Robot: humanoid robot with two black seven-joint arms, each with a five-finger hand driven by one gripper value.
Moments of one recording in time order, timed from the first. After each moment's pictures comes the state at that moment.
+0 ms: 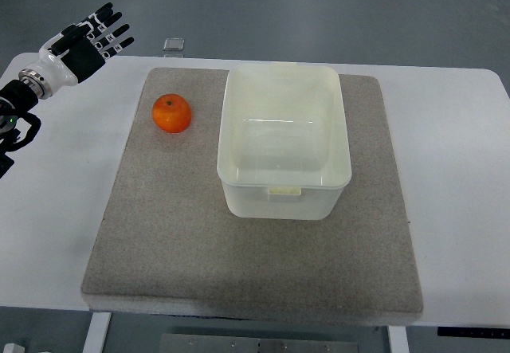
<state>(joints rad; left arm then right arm) -0.96 0.40 -0.60 -0.32 -0.35 -0.61 0.10 0.00 0.00 -0.11 0.16 -0.04 -0.09 0.12</state>
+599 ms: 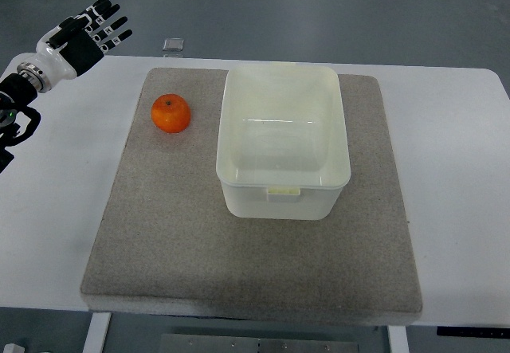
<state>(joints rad) -0.98 0.40 -0.60 -0.31 -0.35 -0.59 0.09 0.00 0.00 -0.11 0.16 -0.04 -0.09 0.12</state>
